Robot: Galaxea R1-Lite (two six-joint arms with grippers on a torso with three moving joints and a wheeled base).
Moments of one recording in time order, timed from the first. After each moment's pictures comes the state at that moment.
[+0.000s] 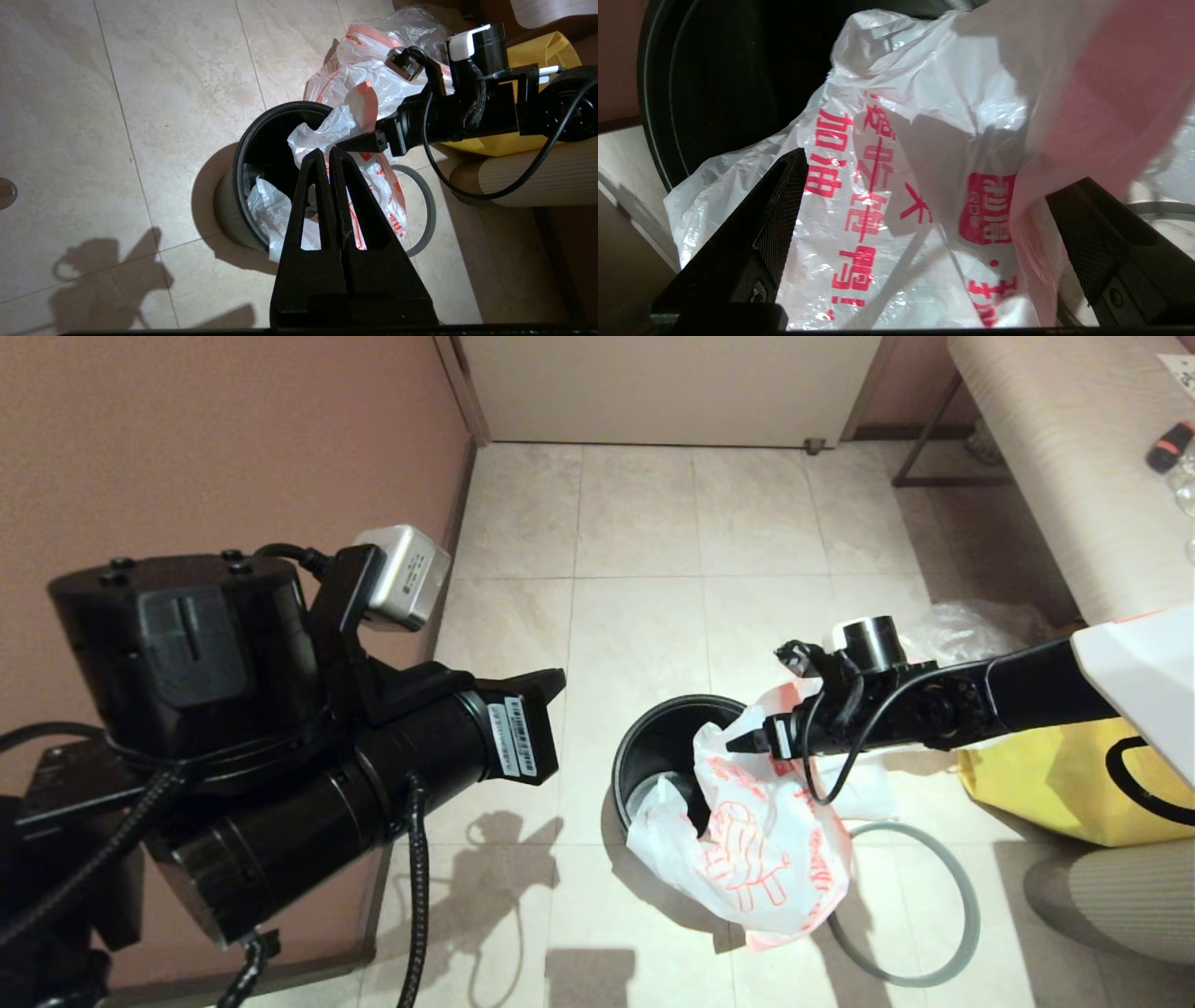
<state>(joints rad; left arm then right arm) -0.84 1.44 -0.80 -0.53 0.34 -0.18 0.29 2.20 -1.52 -0.01 0.27 0.07</state>
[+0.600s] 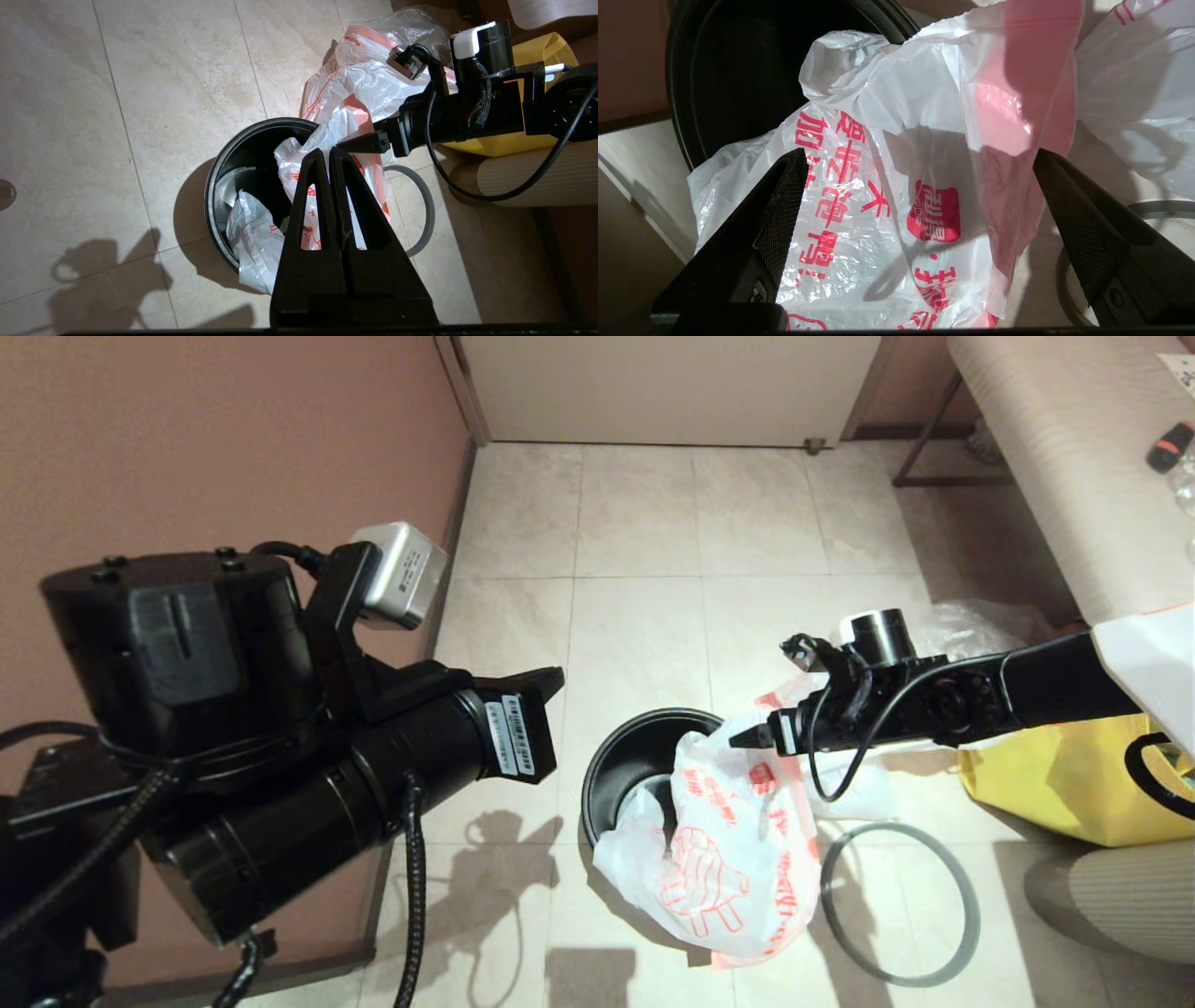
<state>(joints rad) -0.85 1.44 -0.80 -0.53 0.34 -0.18 0.29 2.17 -1.51 0.00 0.28 0.08</state>
